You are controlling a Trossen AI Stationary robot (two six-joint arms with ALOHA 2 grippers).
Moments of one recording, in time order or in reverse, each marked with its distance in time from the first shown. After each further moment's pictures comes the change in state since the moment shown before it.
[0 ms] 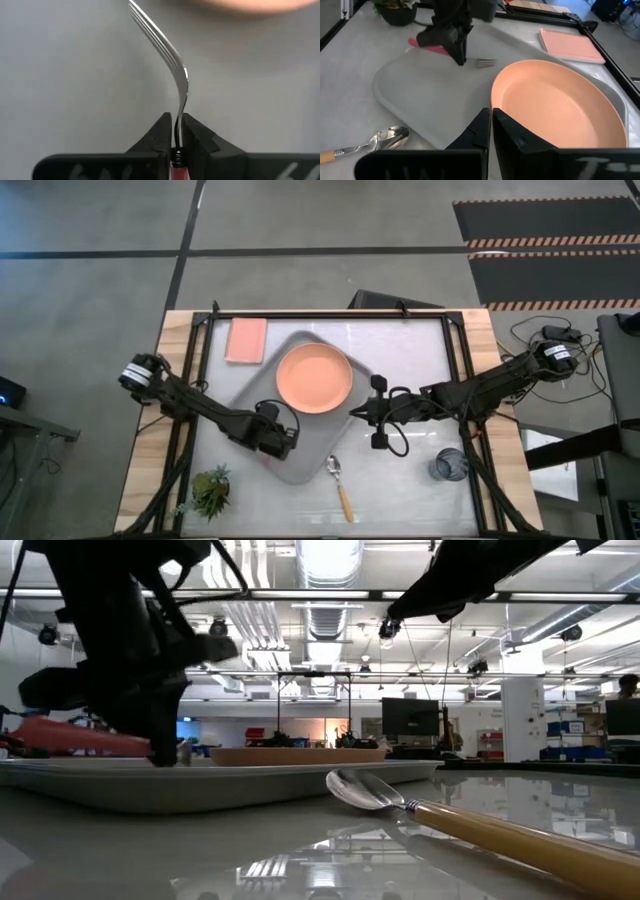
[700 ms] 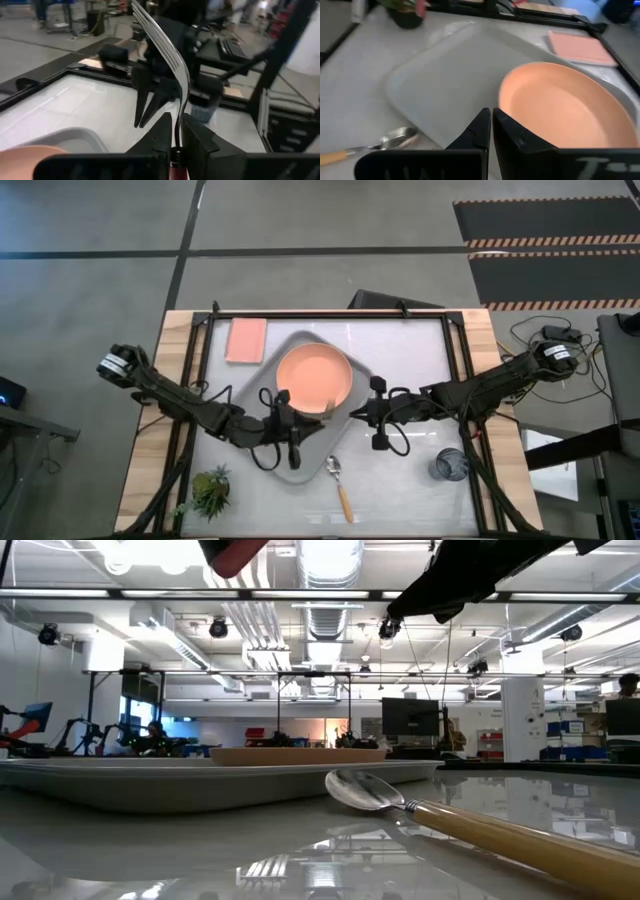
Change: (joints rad) left arm -0.046 -0.199 -0.018 0.998 -0.245 1.416; right arm 0.000 0.001 -0.008 0.027 -0.048 -0.001
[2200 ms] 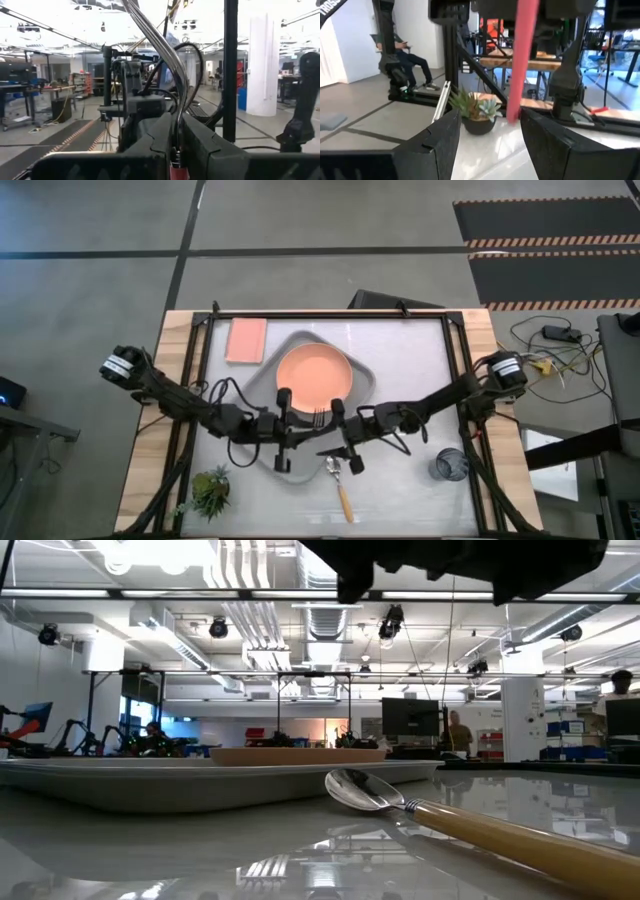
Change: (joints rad) left arm 0.012 0.026 -0.150 0.668 0.218 0.393; right arm 0.000 0.453 0.084 0.935 -0.311 -0.051
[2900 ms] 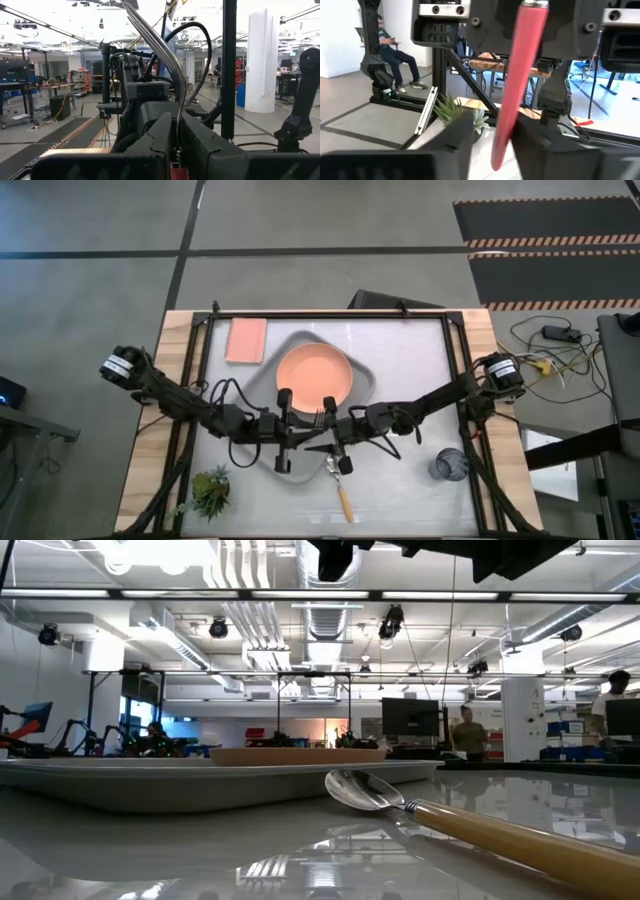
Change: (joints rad) left arm 0.004 0.000 0.000 -0.018 0.004 -0.007; right arm 0.000 0.025 0.121 -0.098 0.054 -0.064
